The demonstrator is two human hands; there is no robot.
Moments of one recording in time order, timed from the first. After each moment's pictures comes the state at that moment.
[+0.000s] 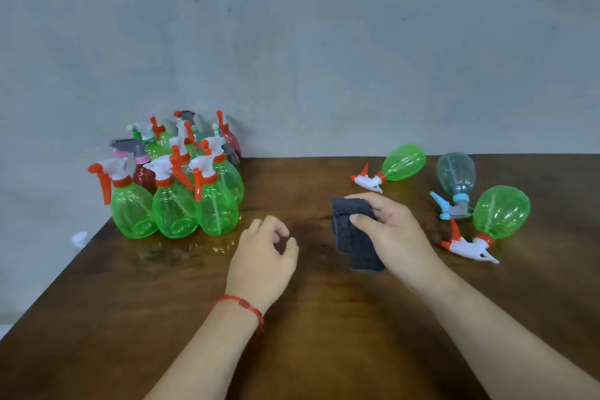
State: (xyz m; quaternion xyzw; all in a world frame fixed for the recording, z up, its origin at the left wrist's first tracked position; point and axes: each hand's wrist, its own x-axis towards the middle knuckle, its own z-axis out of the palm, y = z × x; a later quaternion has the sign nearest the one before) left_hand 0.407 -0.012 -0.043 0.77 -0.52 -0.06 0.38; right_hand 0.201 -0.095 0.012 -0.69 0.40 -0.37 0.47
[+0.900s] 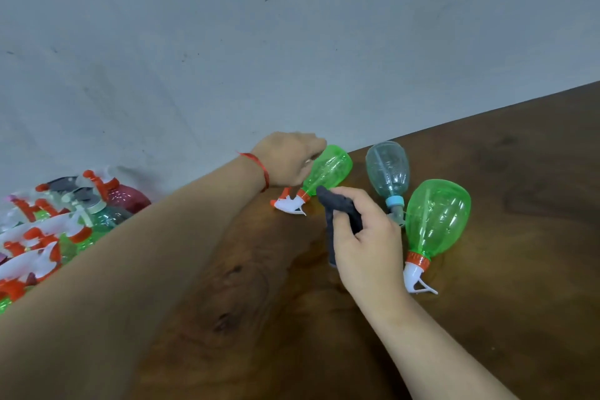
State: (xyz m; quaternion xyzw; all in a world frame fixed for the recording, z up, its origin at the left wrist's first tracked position) left_hand 0.288 -0.351 0.050 0.50 -0.83 0.22 -0.08; right_hand 0.111 -0.226 -0.052 -0.59 0.43 -0.61 0.31
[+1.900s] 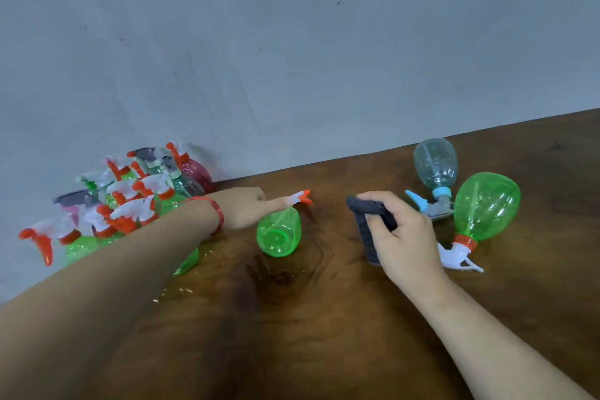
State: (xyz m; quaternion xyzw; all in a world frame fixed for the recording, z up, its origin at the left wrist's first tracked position) left_hand 0.414 -0.186 0.045 0.80 -0.57 -0.14 -0.07; right_hand 0.117 -0.191 -0.049 -0.69 0.38 -0.53 0.30
